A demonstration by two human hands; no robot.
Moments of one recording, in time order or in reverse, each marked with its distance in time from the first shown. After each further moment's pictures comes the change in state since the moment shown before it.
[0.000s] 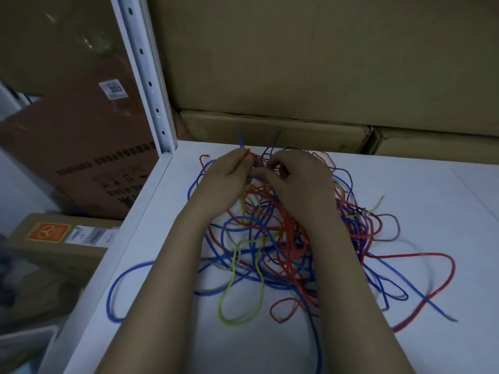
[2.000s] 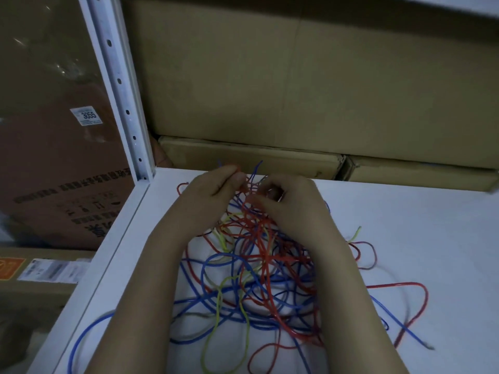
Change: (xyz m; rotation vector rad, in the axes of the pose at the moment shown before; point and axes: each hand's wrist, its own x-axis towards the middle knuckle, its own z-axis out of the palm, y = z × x) left_hand 0.021 0.011 -0.015 0.110 -0.057 0.170; right_hand 0.015 0.000 -0.030 0.124 -0.161 0.167
